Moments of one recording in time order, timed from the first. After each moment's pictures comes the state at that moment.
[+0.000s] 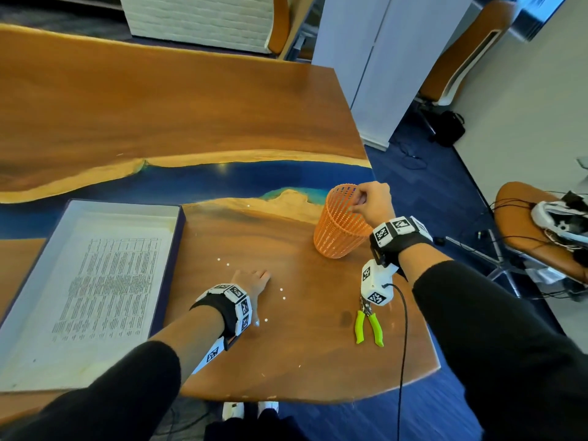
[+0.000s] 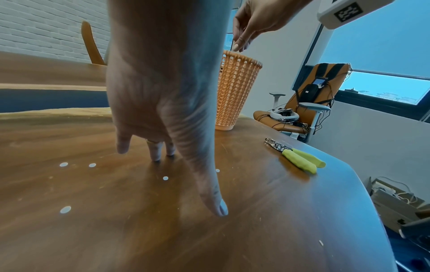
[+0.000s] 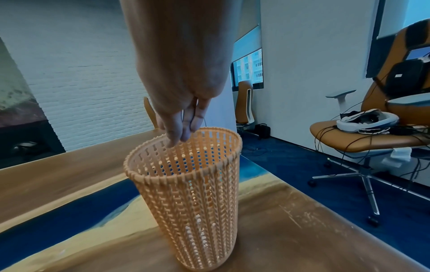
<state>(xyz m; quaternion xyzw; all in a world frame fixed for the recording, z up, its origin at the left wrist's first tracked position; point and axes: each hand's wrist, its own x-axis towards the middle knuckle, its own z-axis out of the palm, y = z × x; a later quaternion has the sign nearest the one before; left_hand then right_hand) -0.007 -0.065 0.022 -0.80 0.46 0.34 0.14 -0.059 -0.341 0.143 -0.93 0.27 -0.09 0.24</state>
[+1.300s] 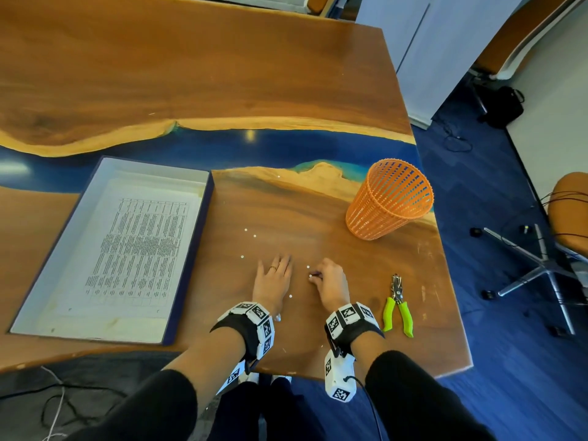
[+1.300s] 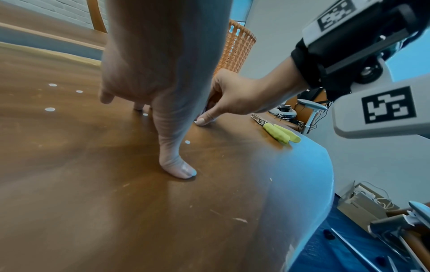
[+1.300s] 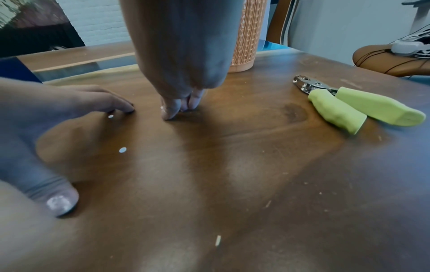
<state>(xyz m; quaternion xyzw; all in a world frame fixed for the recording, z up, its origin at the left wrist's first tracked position) -0.065 -0.039 -0.015 -0.87 0.40 0.26 0.15 -0.120 -0.176 -0.036 -0.91 0.28 0.08 0.30</state>
